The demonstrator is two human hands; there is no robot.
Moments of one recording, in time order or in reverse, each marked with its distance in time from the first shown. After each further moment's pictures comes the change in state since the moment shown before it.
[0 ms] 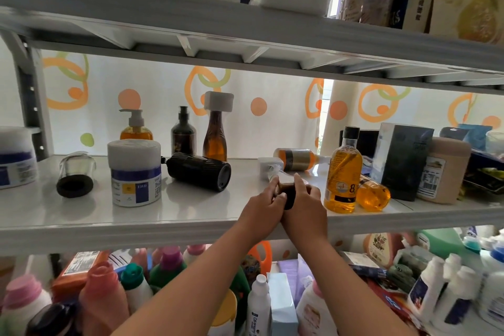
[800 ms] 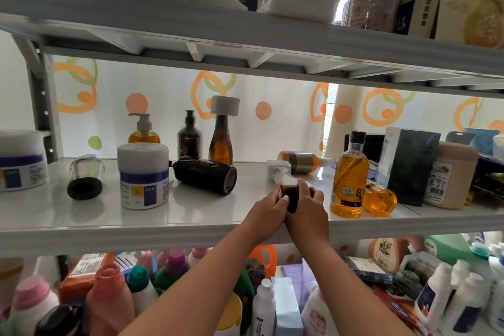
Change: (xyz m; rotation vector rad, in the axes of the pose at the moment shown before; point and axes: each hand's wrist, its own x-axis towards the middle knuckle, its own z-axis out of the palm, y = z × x) left_hand -0.001 0.003 -0.007 -0.109 -0.074 -0.058; right_hand 0.003 -0.002 0.010 0.020 -0.004 0.030
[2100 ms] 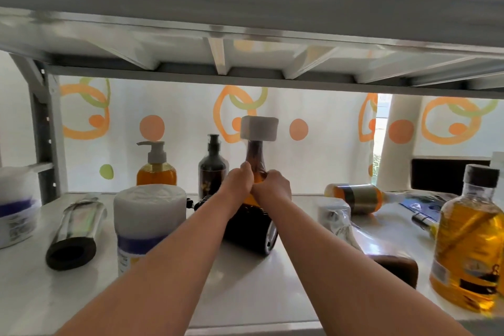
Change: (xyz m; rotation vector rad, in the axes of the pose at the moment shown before) left_hand 0.136 -0.012 -0.167 -0.150 0.417 -0.251; right_hand 0.151 -0.144 0.105 0.336 -0.330 0.162
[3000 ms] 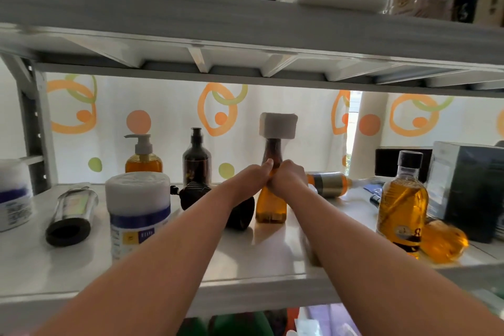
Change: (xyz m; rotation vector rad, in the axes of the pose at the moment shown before) left_hand -0.059 0.019 0.041 0.319 -0.365 0.110; right_hand -0.025 0.027 -0.070 -0.269 0.107 0.025
